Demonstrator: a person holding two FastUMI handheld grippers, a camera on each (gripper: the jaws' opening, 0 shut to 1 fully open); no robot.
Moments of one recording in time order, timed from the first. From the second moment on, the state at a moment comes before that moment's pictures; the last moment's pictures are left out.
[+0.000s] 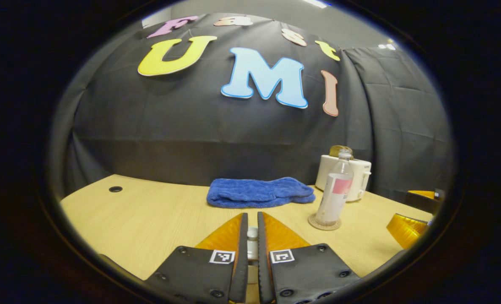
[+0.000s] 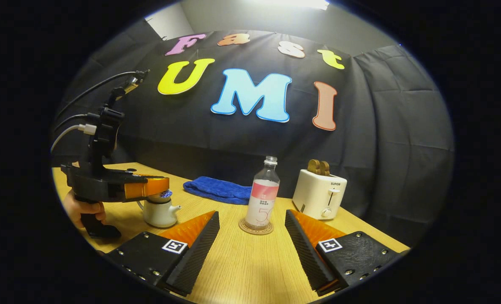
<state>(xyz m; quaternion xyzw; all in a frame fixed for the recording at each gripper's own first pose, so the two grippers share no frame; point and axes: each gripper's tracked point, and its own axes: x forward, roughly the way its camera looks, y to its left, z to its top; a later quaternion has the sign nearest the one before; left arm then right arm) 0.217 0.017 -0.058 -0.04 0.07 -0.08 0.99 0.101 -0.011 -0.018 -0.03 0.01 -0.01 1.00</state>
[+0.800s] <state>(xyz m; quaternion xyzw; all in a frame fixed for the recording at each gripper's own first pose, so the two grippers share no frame) 0.214 0.016 -0.066 -0.03 0.07 -0.08 0.99 0.105 -0.013 -0.024 -0.02 0.01 -0.01 1.00</state>
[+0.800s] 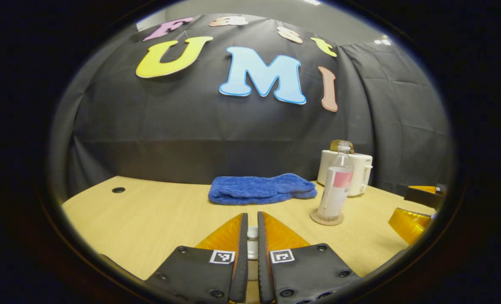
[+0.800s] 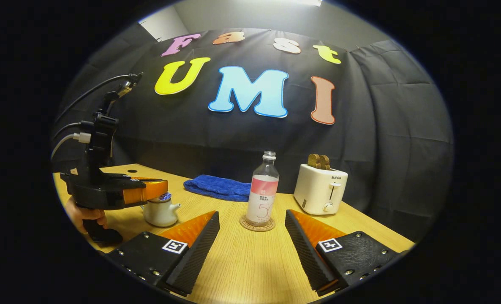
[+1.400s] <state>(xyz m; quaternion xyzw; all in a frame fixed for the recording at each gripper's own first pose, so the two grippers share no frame) 0.202 0.014 -0.053 -0.04 0.07 -0.08 0.99 0.105 -0.013 -0.022 -0.03 0.01 -0.01 1.00</state>
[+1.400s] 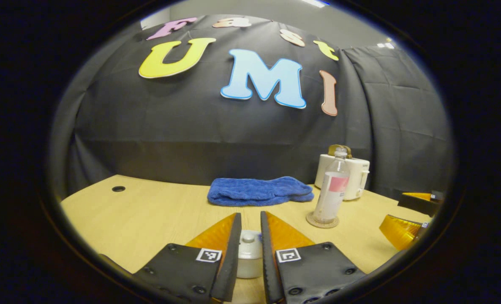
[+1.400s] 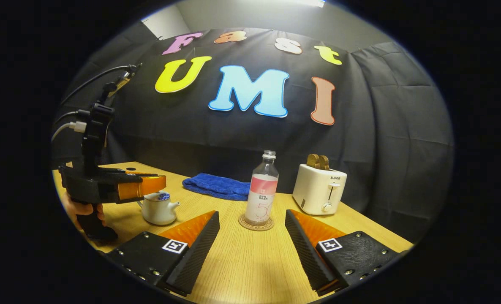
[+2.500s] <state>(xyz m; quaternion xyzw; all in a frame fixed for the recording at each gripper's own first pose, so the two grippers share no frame) 0.065 -0.024 -0.020 -0.01 0.03 -0.09 1.00 0.006 -0.039 0.008 -0.01 0.00 -0.03 1.00</state>
